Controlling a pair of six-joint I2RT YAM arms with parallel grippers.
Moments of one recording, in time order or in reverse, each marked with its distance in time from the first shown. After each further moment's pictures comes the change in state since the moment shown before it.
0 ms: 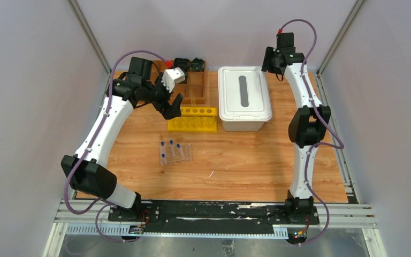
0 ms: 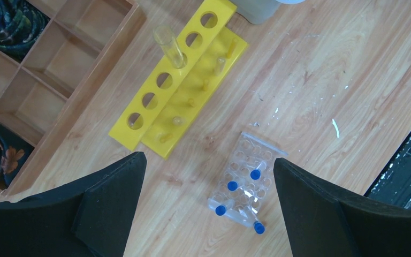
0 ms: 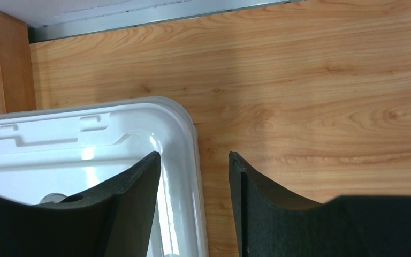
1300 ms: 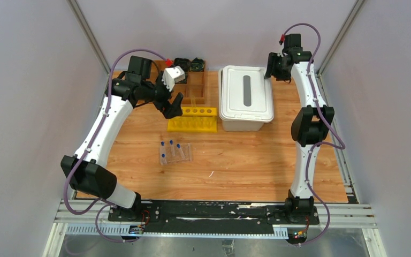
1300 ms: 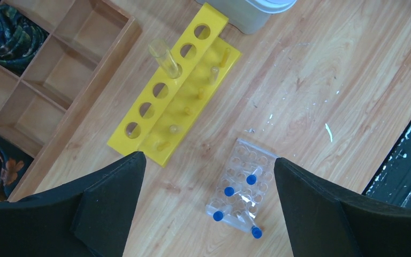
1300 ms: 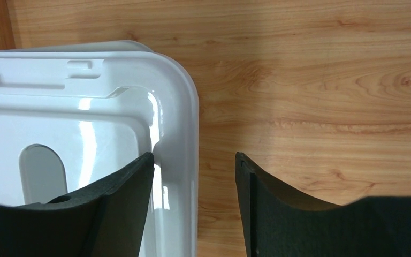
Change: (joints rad) left arm -0.001 0.000 0.015 0.004 0.034 0.000; right arm -0.058 -0.007 0.016 -0.180 -0.106 -0.070
